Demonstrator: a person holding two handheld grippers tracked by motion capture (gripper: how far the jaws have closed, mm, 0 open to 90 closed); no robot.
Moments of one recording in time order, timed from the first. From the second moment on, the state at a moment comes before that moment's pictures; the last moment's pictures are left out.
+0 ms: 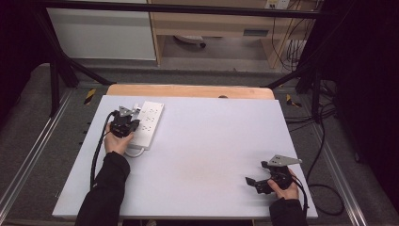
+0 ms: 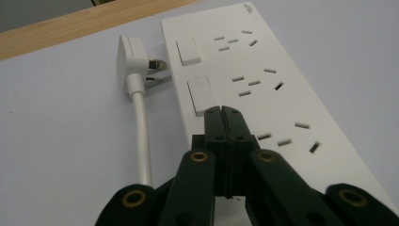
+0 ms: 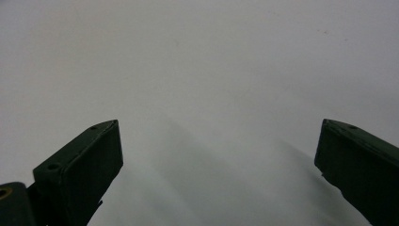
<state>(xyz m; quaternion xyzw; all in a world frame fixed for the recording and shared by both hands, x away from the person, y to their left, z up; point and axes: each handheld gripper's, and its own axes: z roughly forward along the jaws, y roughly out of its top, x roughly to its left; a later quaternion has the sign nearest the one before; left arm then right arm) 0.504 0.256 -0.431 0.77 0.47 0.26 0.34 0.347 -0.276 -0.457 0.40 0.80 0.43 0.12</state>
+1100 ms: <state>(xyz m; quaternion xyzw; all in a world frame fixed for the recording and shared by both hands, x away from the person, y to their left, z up) 0.504 0.256 -0.433 0.77 0.47 0.25 0.35 0.347 -0.277 -0.457 0.40 0.80 0.43 0.12</state>
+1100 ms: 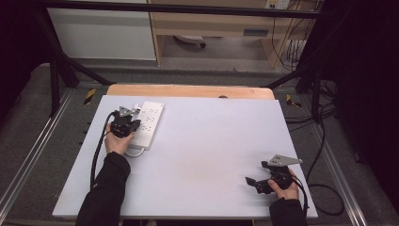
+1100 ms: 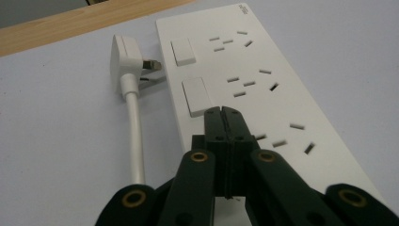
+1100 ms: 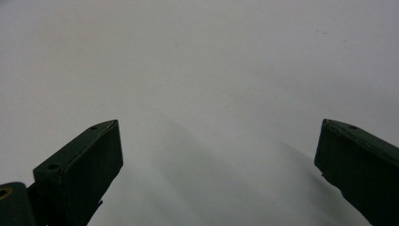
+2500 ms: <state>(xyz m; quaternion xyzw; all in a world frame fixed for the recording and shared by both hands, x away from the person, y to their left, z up) 0.445 0.268 -0.394 0.78 0.45 0.21 0.37 0.347 -0.277 -0.457 0.40 0.80 0.43 0.12</state>
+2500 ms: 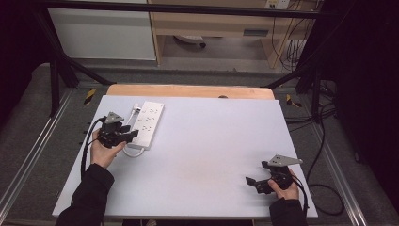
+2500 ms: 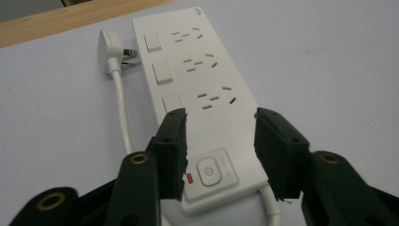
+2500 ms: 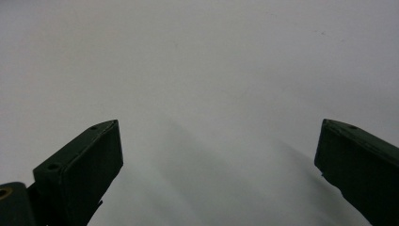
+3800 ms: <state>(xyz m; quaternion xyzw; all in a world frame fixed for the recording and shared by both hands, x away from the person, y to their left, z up) 0.373 0.265 -0.416 0.80 0.42 0.22 0.37 0.346 -0.276 -0.457 0.40 0.80 0.43 0.12</state>
